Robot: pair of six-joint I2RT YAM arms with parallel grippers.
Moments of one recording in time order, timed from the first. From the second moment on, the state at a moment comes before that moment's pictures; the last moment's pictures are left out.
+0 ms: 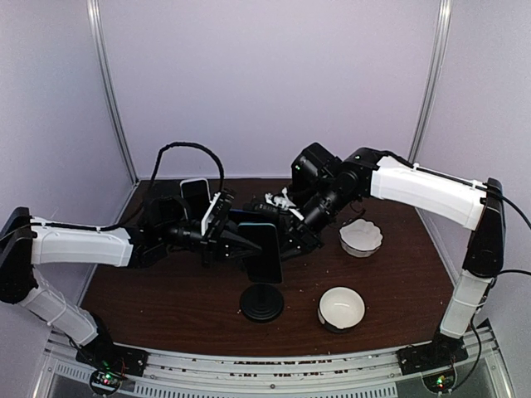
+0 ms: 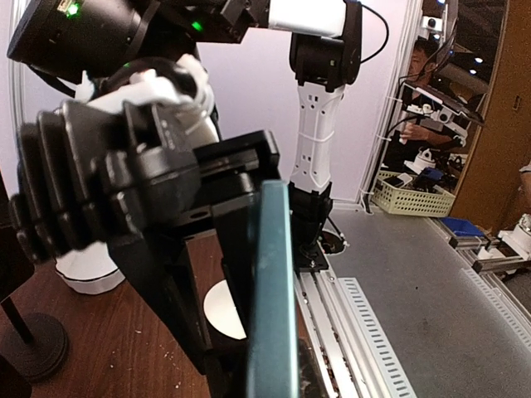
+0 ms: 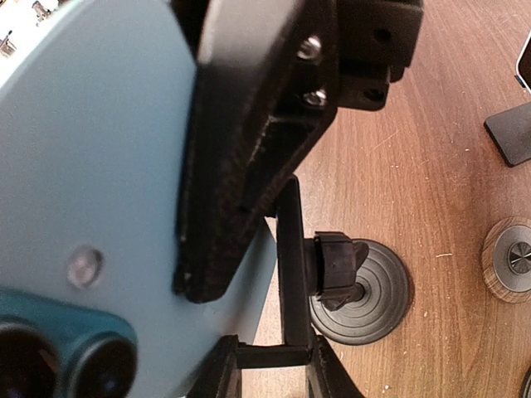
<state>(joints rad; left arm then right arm) -0.80 1.42 0.77 0.57 0.94 -0.08 0.86 1.79 1.67 -0.97 -0.77 -0.47</state>
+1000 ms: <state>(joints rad) -0.80 1.33 0.76 0.40 0.83 -0.07 0.84 1.74 1.56 -0.81 -0.77 -0.43</state>
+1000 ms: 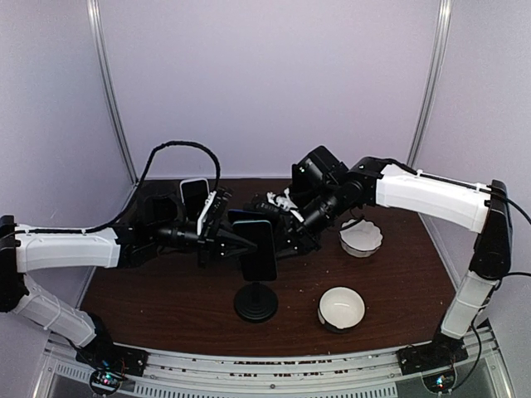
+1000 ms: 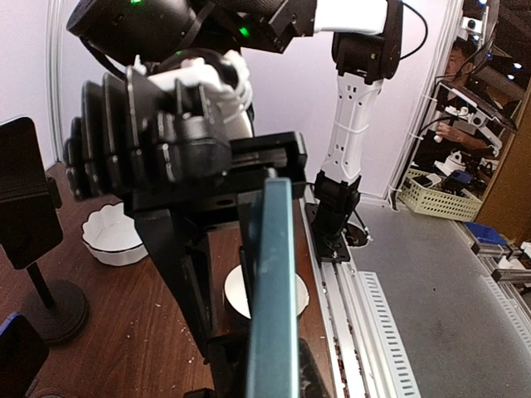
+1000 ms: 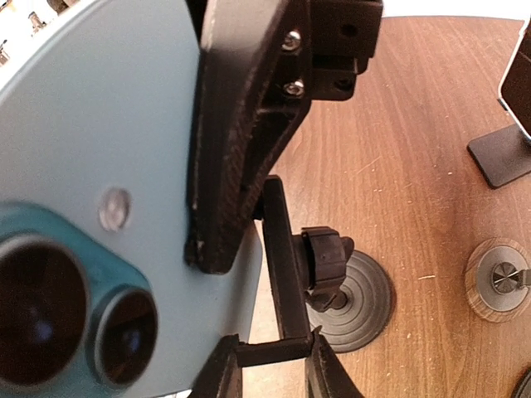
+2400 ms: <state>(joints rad) -0.83 1.38 0.83 0.28 0.64 -0.13 0.78 1.69 1.52 -0.85 -0.79 -0.44</state>
